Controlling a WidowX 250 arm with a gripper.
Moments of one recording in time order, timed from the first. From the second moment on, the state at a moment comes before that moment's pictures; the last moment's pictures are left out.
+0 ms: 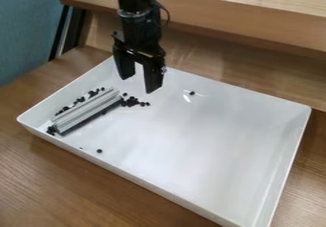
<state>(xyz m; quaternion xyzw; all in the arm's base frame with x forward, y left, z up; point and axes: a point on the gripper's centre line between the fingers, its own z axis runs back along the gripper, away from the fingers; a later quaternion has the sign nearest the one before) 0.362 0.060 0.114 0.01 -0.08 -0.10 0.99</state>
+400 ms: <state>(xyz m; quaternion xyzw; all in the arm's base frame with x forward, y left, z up) 0.367 0.020 0.114 0.00 -0.09 -0.15 0.98</state>
